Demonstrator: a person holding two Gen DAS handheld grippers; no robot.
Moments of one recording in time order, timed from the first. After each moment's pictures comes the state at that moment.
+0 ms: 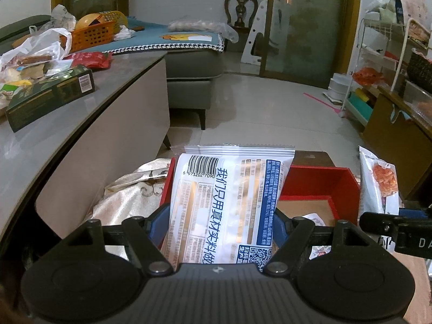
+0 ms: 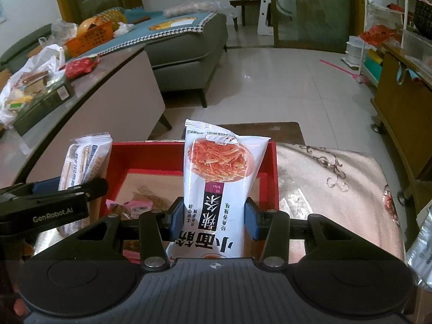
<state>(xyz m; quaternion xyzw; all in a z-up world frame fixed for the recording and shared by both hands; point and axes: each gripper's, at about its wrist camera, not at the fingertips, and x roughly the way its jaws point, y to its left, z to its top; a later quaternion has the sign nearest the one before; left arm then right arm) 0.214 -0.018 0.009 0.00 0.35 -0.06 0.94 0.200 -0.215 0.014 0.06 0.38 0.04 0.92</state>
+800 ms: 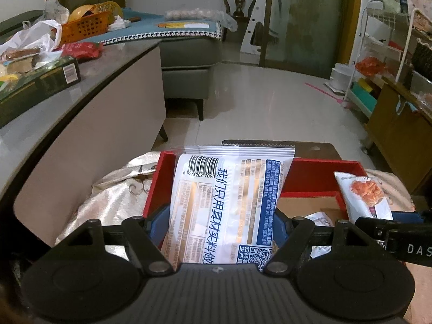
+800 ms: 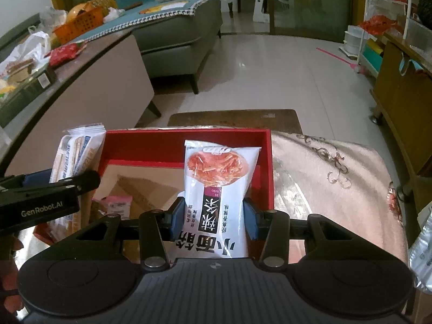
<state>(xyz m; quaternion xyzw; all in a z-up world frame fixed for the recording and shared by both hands) 0.242 -0.029 -0.013 0.00 0.37 -0.06 0.93 0.229 -0.220 -0.011 0.05 0.41 0.03 0.91</state>
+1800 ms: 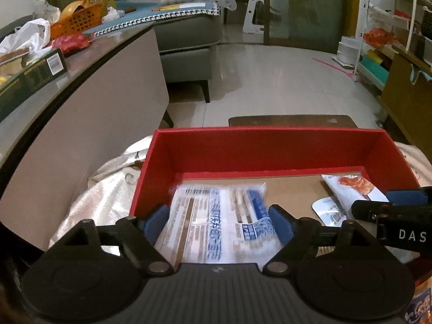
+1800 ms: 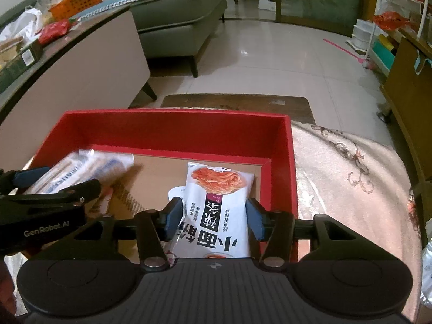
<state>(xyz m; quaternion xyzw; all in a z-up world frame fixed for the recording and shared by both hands) 0.266 -0.042 -0.044 0.05 0.40 -0.05 0.91 0.264 -0.212 -0.044 0.02 0.43 0.04 0.90</state>
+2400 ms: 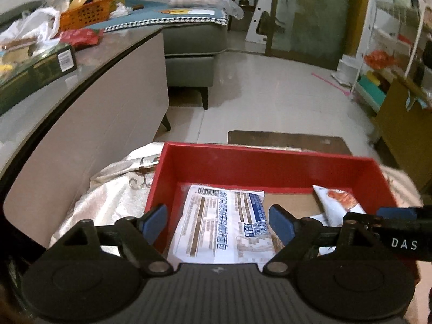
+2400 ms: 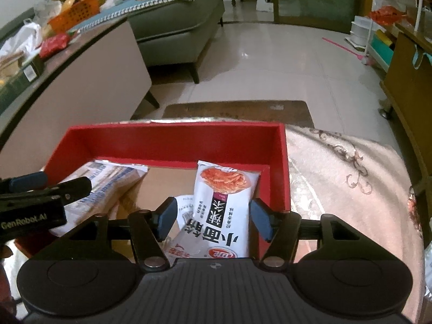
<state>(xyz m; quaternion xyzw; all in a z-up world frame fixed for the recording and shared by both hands) 0.265 -0.021 -0.022 -0.01 0.39 -0.06 0.92 0.263 -0.221 -0.032 0.05 0.42 0.04 0.90</state>
